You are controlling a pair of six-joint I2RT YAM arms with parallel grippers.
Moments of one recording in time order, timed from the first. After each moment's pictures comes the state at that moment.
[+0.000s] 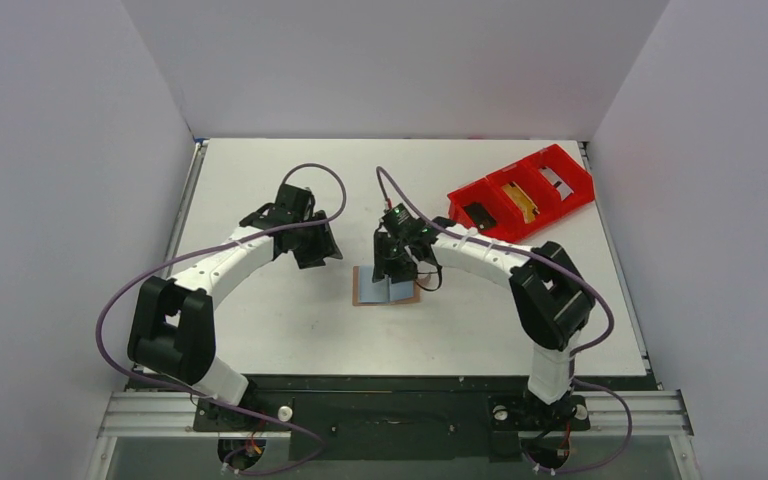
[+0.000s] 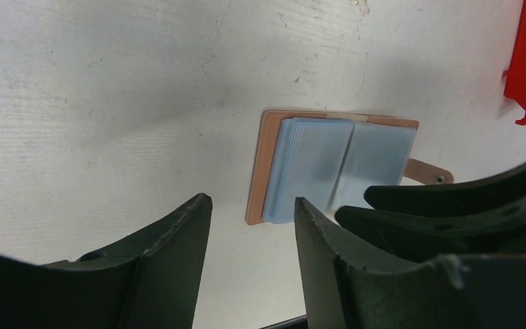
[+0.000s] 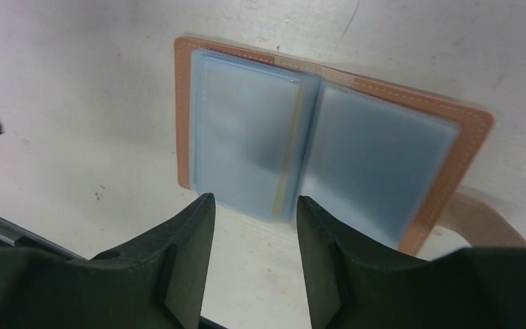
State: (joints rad) left arm -0.37 1.54 1.07 -0.53 0.13 -0.70; right arm 0.74 1.83 1.30 -0.53 -0.07 0.68
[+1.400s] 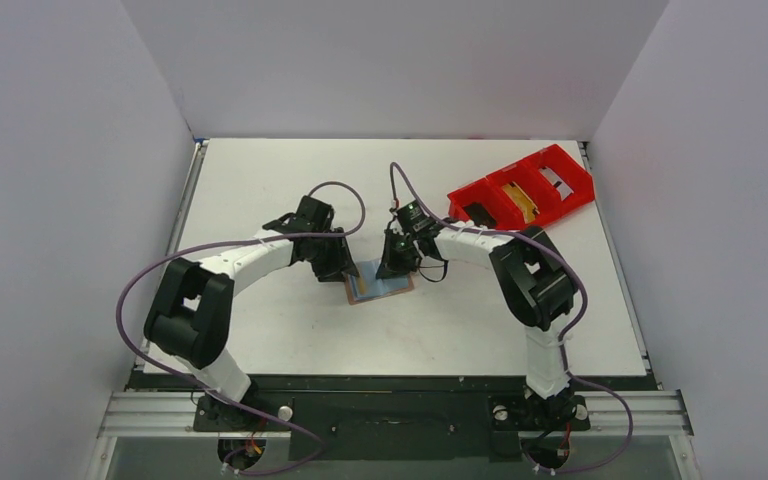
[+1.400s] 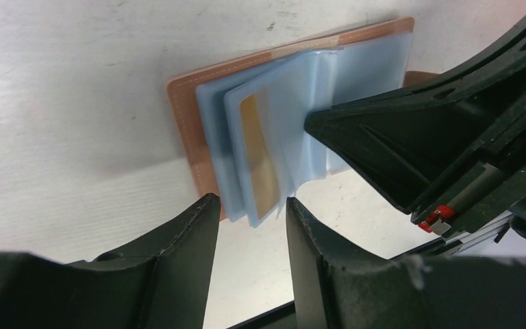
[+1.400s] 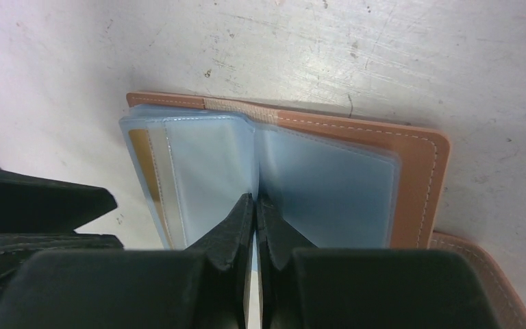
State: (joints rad) left arm -0.43 1.64 1.02 -0.45 0.24 -0.73; right arm 0.65 2.02 1.29 -0.30 -0.31 0.66
